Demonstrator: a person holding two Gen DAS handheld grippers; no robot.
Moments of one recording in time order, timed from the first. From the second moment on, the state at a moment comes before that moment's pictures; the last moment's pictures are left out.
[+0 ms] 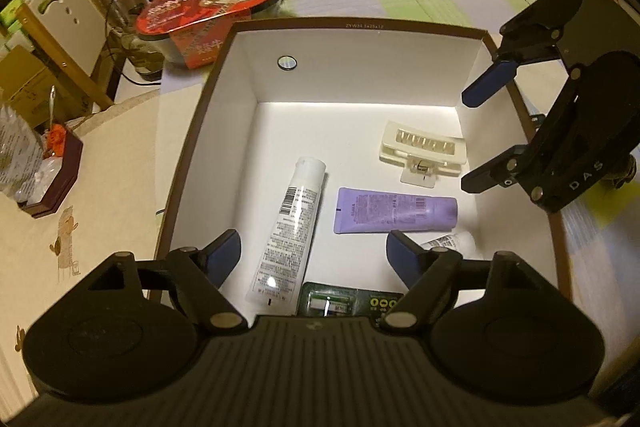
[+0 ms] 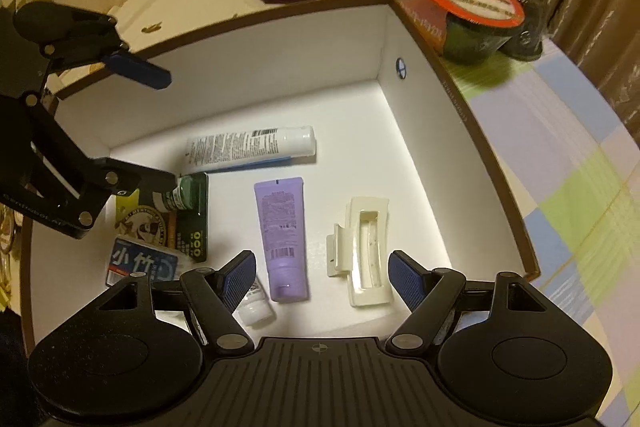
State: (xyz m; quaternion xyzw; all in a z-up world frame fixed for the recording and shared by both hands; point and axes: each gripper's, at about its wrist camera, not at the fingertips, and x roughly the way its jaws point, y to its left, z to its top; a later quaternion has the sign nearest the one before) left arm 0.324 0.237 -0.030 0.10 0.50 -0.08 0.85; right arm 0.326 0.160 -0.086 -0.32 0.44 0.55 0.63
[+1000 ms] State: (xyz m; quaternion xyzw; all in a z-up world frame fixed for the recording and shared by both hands) left arm 0.227 0.202 0.018 0.14 0.46 -0.03 0.87; right arm 0.267 0.095 -0.033 -0.28 0.39 0.55 0.68
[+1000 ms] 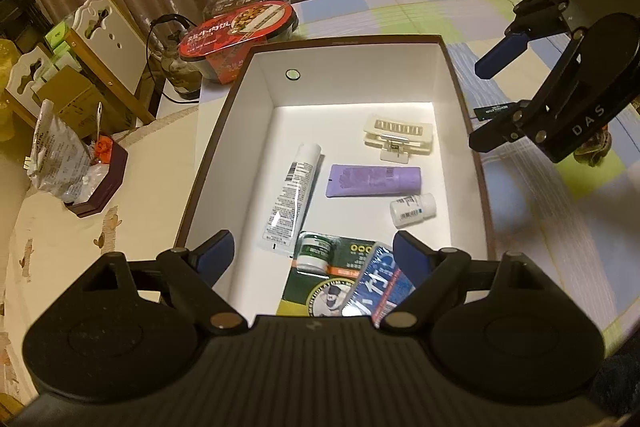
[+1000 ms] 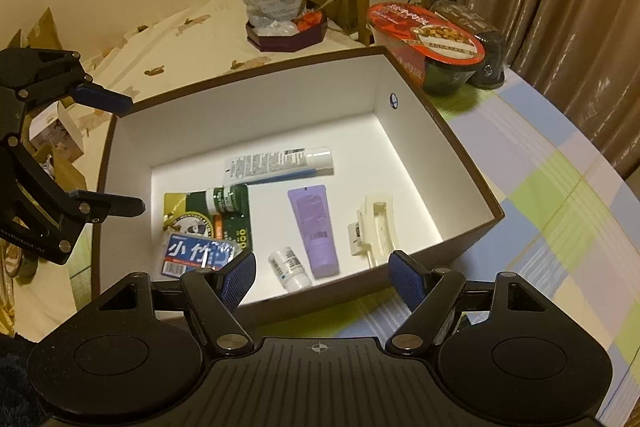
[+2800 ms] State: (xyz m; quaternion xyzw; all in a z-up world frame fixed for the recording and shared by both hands) left arm 0.158 0.013 -0.013 0.10 0.49 -0.05 0.87; right arm 0.285 -0.160 -0.044 -0.20 0.44 0.49 0.72
